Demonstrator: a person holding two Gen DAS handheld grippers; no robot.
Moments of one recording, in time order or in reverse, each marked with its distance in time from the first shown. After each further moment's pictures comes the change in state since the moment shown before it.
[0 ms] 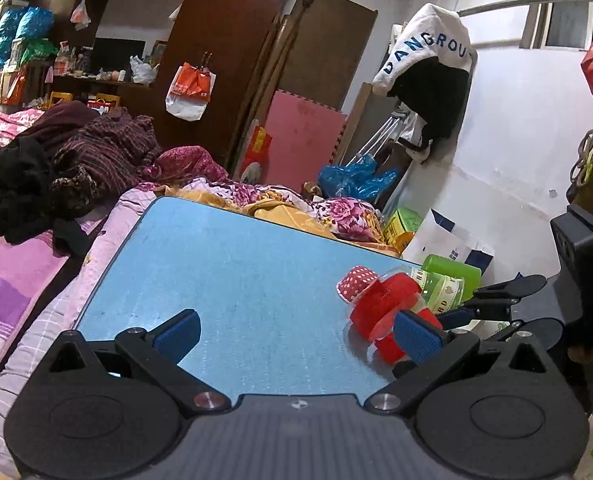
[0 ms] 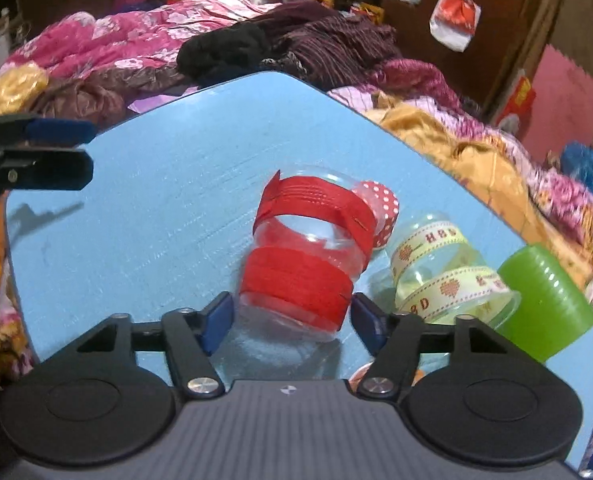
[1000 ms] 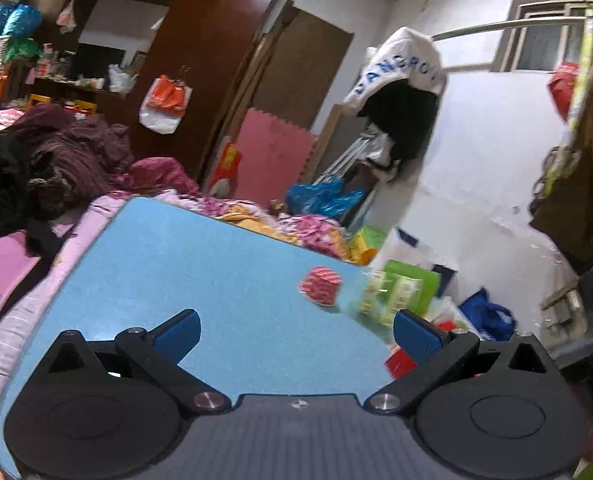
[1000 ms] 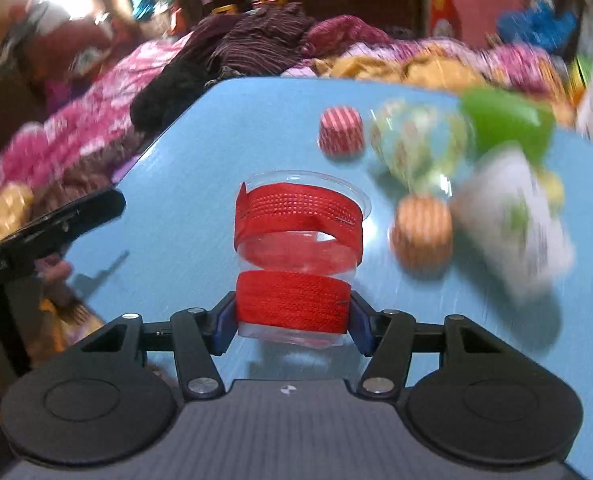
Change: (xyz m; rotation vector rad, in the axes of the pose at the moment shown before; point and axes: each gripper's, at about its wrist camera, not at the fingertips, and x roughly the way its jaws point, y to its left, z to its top) left arm -0.019 -0.005 -0.030 -0.019 -0.067 -0.139; right arm -0.050 0.004 -0.055 0.507 -0.013 0.065
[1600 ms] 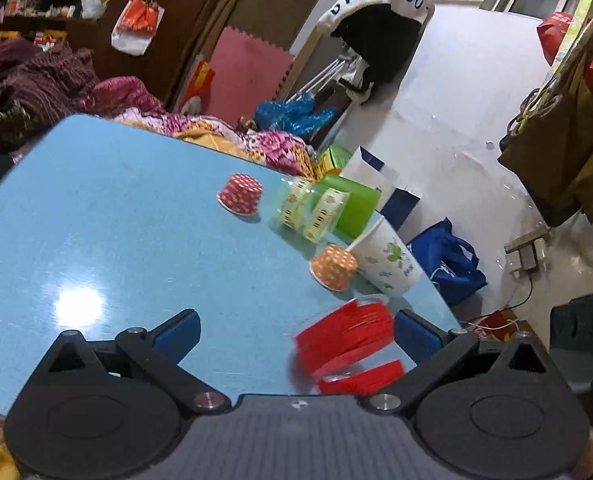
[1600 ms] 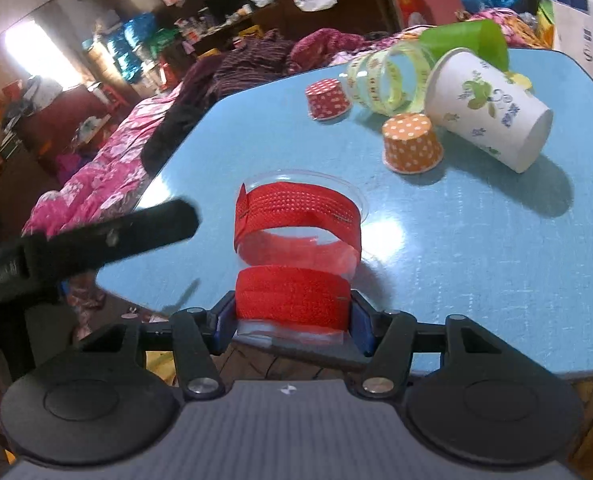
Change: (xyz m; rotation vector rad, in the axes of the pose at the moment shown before) left arm 0.018 -0.058 -0.010 -0.031 0.273 -0.051; right arm 0.003 -0.012 -0.041 0.158 -0.111 0.096
